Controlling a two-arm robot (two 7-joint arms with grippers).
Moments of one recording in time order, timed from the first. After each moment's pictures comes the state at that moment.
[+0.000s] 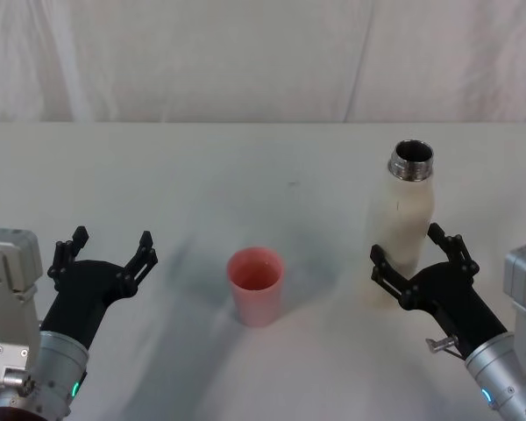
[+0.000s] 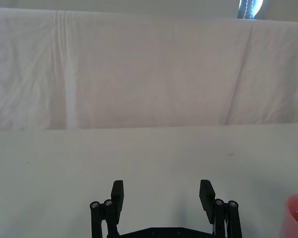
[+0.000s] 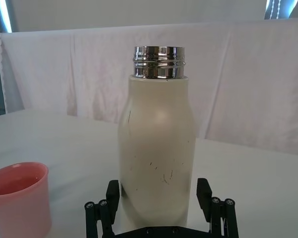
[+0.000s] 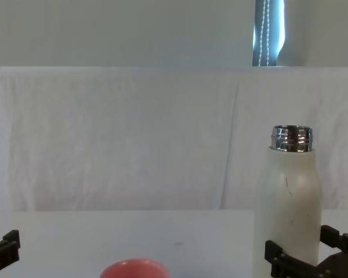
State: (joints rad) left arm 0.27 0.24 0.04 -1.85 -0.25 -0.02 -0.02; right arm -0.12 0.17 -0.23 -1.67 0.14 -0.17 0.22
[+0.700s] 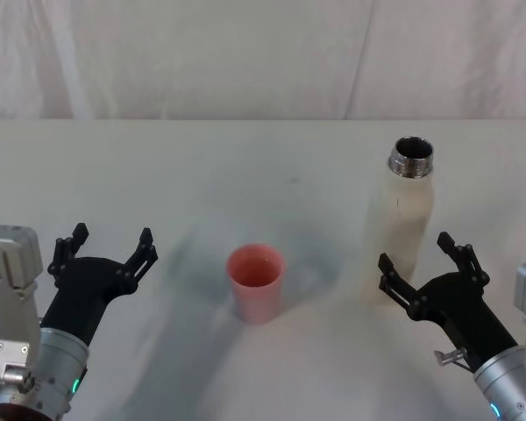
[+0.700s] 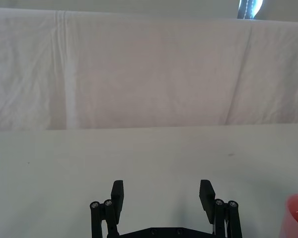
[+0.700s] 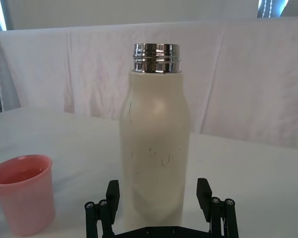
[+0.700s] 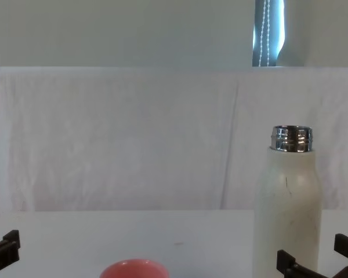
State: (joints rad) left arm 0.27 0.24 0.04 -1.85 -0.25 -0.02 -0.02; right arm -0.18 0.18 -0.22 -1.72 0.13 -0.17 0.21
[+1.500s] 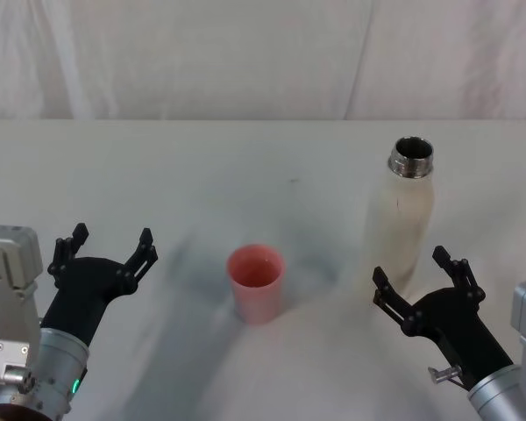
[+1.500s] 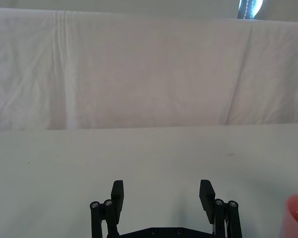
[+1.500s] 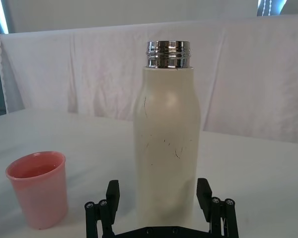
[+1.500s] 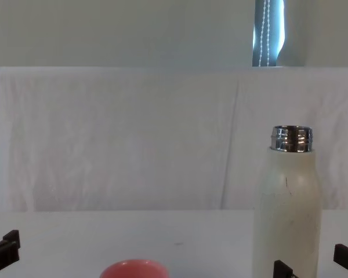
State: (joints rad) left arm 0.27 0.24 0.04 -1.85 -0.25 -0.02 -0.02; right arm -0.24 0.16 -0.23 -1.75 0.11 -0.19 0.19
